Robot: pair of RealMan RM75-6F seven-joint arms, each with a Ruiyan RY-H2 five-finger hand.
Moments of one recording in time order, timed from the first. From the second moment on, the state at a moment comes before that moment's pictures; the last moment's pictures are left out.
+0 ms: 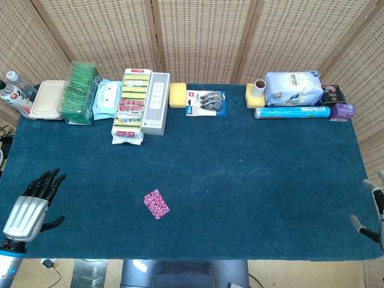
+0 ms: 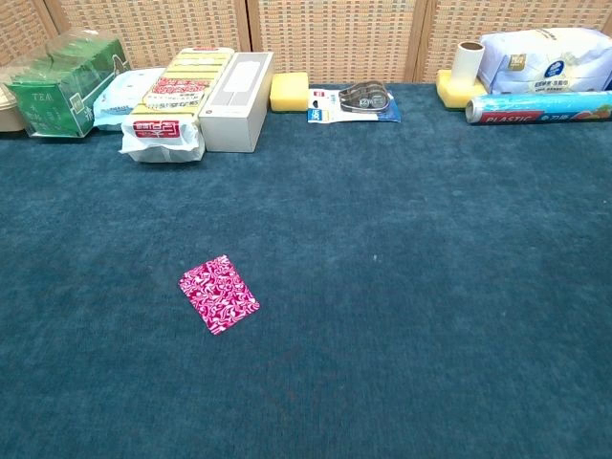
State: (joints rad) left arm -0.13 -1.14 0.06 -1.70 1.62 1.49 0.22; right arm -0.04 -1.01 0.10 -1.71 -1.50 1.64 -0.02
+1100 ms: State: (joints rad) left arm -0.48 -1.24 0.07 -1.85 1.56 0.81 0.48; right arm -0.06 -0.95 0.11 -1.72 -1.46 1.63 0.11
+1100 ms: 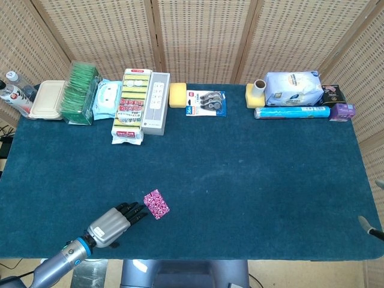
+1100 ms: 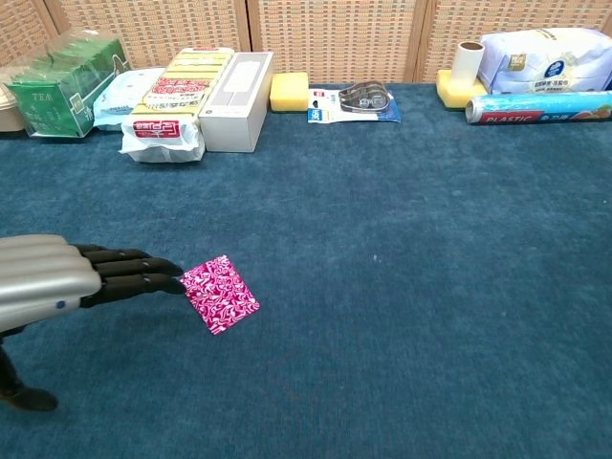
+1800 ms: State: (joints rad) left arm -0.61 -1.33 0.06 -1.93 1.21 0.74 0.79; right arm -0.07 -0.94 0.12 -1.72 -1.45 1.64 0.15
